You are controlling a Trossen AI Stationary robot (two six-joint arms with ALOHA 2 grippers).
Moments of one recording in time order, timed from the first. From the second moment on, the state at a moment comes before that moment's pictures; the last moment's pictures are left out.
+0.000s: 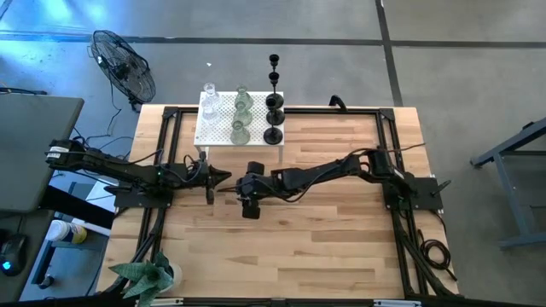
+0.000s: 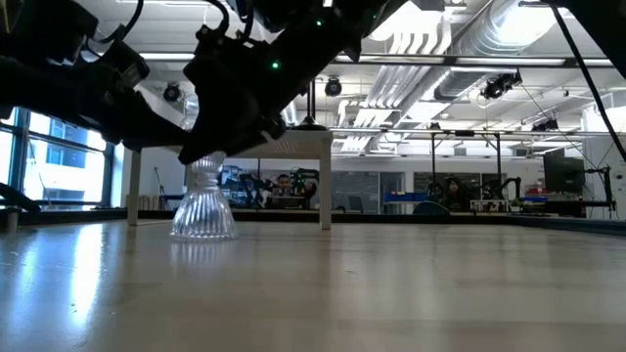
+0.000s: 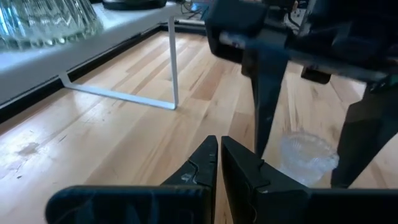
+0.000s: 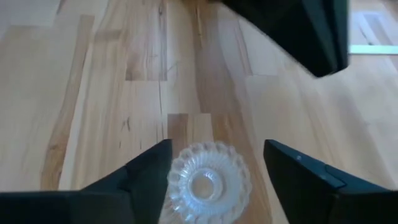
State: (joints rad) left arm -0.08 0.81 0.05 0.57 -0.35 -0.13; right arm 0.09 2.20 1.69 -0.19 0.19 0.04
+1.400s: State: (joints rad) left arm -0.54 1.06 0.25 0.24 -0.67 -0.59; right arm 0.33 1.52 0.64 0.48 0.55 0.25
